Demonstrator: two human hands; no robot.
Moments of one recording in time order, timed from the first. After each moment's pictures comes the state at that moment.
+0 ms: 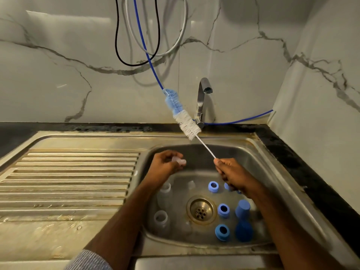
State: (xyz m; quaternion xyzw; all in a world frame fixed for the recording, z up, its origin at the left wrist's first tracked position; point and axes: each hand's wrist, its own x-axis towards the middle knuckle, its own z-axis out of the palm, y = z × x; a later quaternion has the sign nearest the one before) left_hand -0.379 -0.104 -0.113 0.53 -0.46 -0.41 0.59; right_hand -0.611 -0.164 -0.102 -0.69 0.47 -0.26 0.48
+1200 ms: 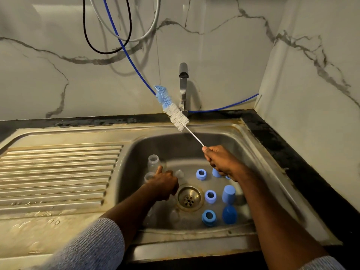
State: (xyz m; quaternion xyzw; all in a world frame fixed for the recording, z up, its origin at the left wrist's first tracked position) left_hand -0.413 -0.128 -0.187 0.59 -0.79 -0.06 -0.16; right_hand -0.630 -0.193 -0.124 -0.65 0.51 -0.26 0.50
